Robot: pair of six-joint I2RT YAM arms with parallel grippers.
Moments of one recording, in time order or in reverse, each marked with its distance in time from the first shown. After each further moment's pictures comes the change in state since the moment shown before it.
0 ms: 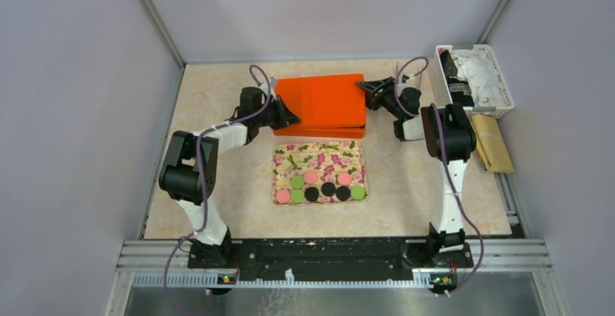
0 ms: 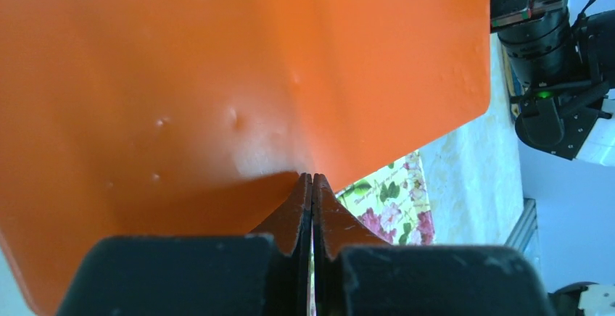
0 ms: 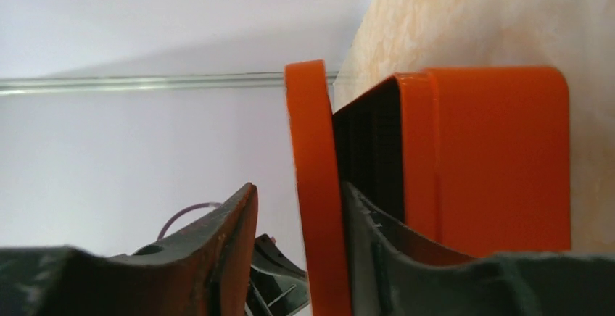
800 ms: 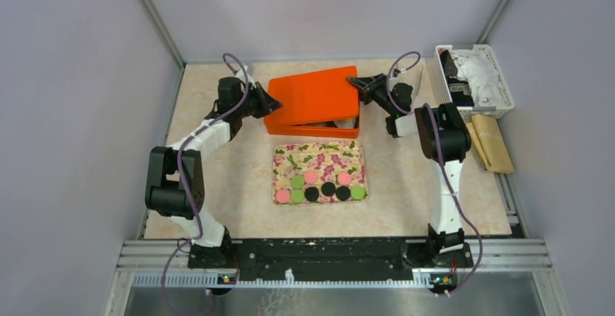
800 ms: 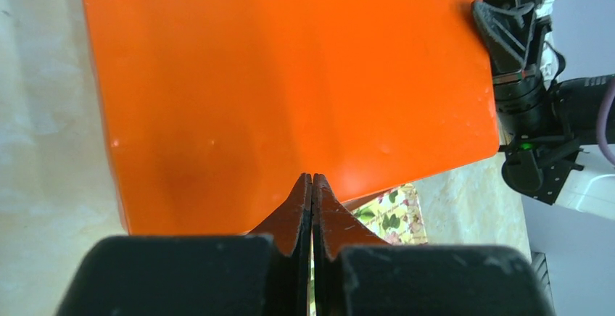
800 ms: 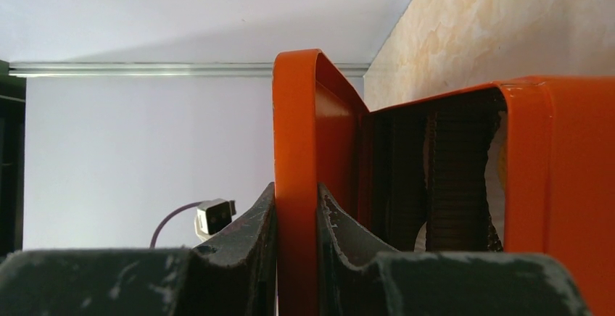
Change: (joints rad) left arm 0.114 -0.162 0.032 -0.100 -0.054 0.022; right arm 0.059 -0.006 0.068 0.016 0.039 0.047
